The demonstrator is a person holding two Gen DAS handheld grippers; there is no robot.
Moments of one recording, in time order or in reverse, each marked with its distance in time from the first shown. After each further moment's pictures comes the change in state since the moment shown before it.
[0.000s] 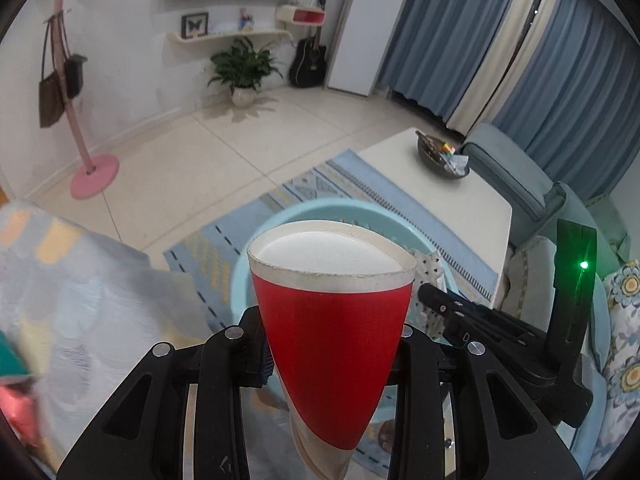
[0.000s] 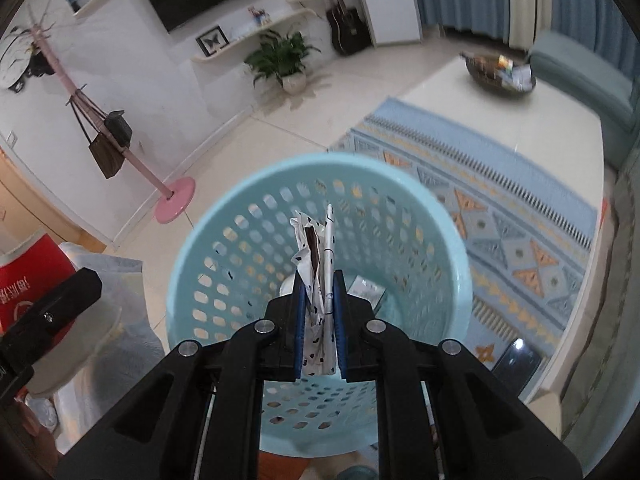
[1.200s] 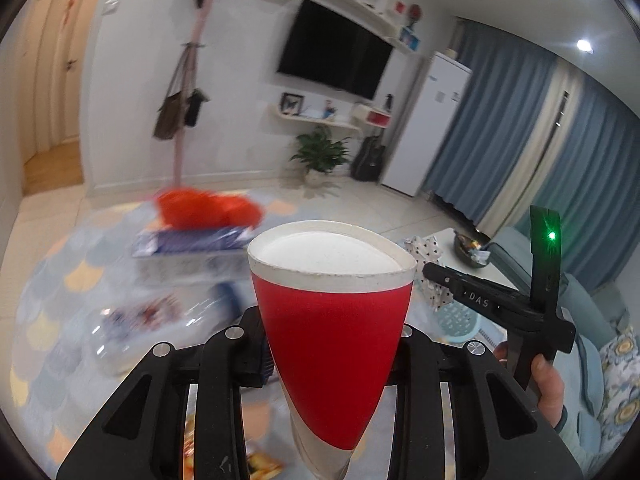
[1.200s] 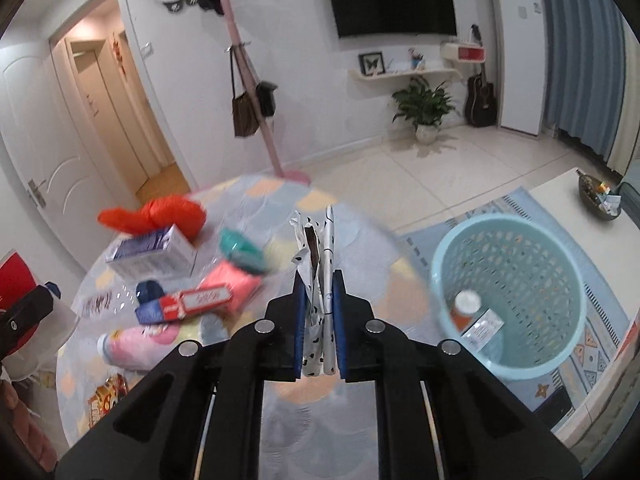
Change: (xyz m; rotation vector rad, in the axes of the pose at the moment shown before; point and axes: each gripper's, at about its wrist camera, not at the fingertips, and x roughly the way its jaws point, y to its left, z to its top) left arm -0.282 0.150 -0.139 -0.171 -0.368 0.090; right arm -0.132 0.232 -0.100 -0.434 -0.155 0.229
